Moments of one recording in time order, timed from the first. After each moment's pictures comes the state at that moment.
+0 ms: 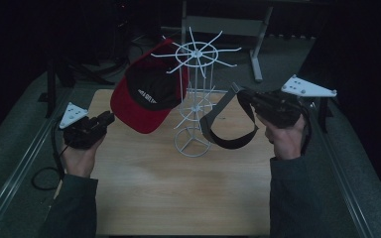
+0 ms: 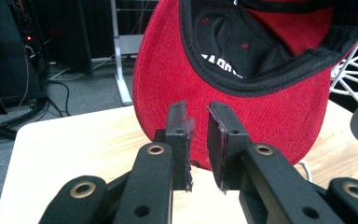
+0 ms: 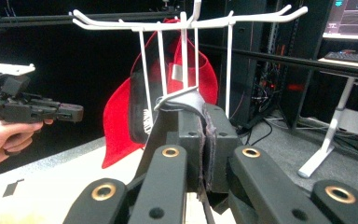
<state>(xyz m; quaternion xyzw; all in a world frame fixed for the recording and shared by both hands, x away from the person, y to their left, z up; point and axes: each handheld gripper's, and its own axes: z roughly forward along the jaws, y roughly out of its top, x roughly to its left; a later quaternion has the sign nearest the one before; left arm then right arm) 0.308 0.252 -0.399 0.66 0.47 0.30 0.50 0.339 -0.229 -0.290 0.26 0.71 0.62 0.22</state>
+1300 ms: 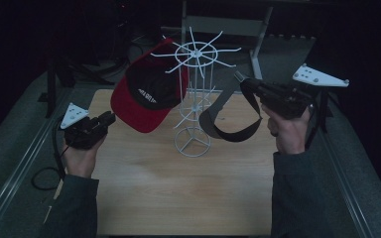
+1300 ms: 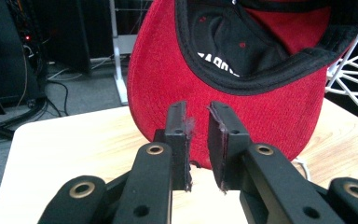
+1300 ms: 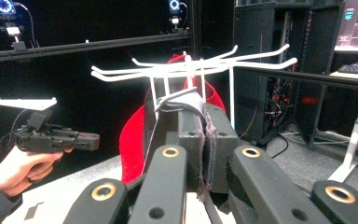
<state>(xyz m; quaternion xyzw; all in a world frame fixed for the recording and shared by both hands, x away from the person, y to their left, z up) 0.307 0.251 -0.400 0.66 0.47 0.30 0.50 0.343 -0.234 -0.267 0.25 0.69 0.65 0.19</state>
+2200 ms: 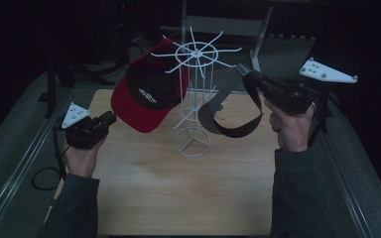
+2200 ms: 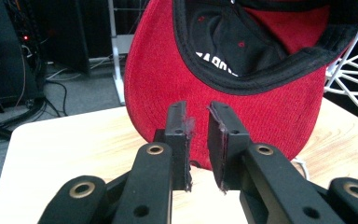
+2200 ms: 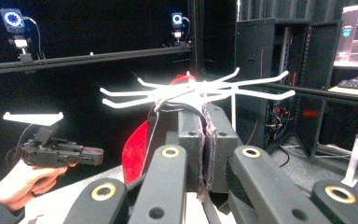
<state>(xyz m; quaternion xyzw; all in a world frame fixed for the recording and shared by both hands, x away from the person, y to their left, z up) 0.309 0.249 -0.400 0.66 0.47 0.30 0.50 0.340 -0.235 -0.252 0.24 0.68 0.67 0.20</state>
